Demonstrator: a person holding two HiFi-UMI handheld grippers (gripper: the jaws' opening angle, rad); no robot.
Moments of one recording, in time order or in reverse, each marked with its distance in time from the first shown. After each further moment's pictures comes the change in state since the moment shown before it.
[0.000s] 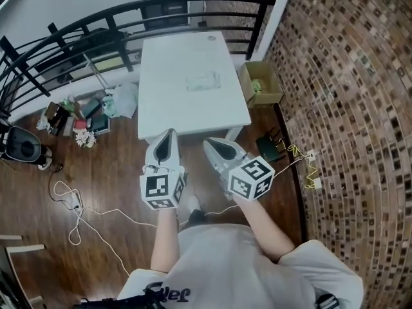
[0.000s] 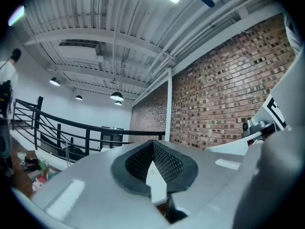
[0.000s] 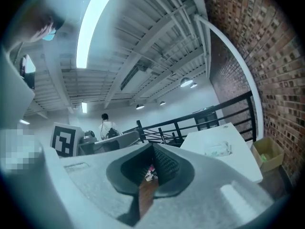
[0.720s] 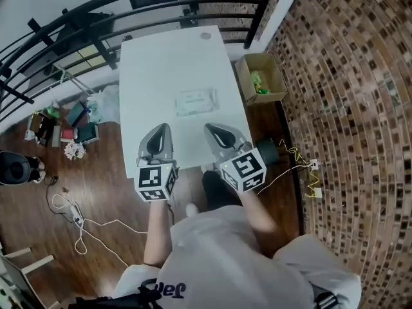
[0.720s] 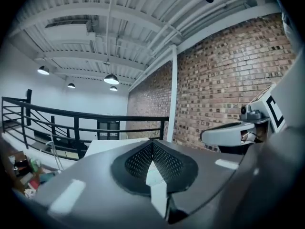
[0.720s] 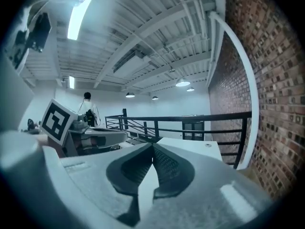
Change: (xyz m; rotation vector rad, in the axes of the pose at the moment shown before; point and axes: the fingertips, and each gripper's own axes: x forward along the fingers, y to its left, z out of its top) left arm 0.272 0.093 -0.067 -0.011 0.211 -0.049; right arm 0.182 -0.233 0.054 -0.246 0.089 -0.159
